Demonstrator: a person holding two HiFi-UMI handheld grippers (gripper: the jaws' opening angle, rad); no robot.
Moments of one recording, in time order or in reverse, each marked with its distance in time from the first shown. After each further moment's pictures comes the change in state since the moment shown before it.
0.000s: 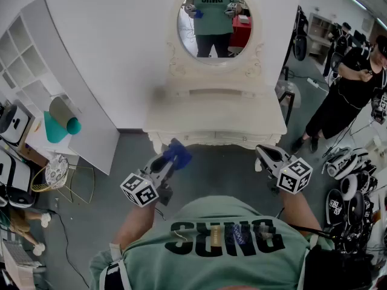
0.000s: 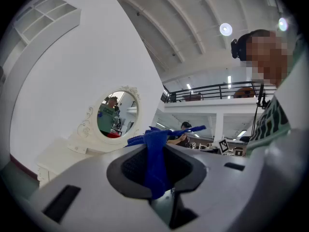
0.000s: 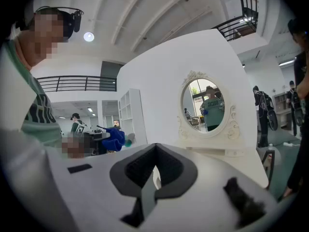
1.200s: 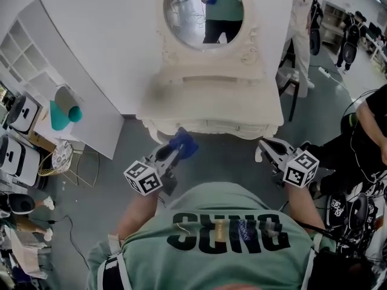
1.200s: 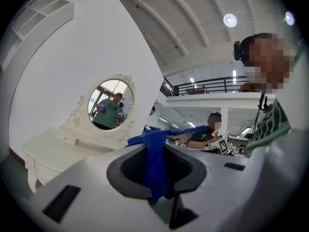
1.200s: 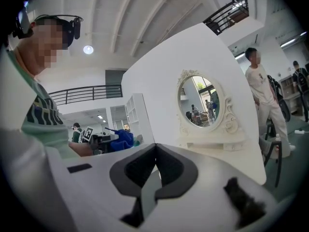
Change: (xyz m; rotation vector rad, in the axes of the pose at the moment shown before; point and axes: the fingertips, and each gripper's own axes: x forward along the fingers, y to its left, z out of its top) left arm 0.115 -0.067 -0.039 -0.006 0.062 0.040; right arm -0.066 -0.101 -0.010 0.089 -0.011 0.140
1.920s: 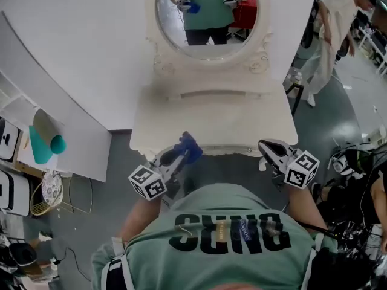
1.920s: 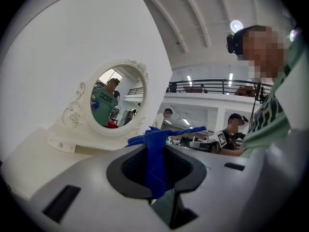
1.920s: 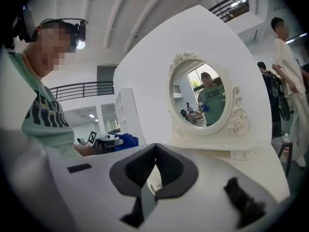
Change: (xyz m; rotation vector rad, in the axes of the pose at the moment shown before) left arm 0.090 0.218 0.020 -0.048 0.072 -0.127; right arm 0.196 -0.091 0.016 0.023 0.033 -0.072
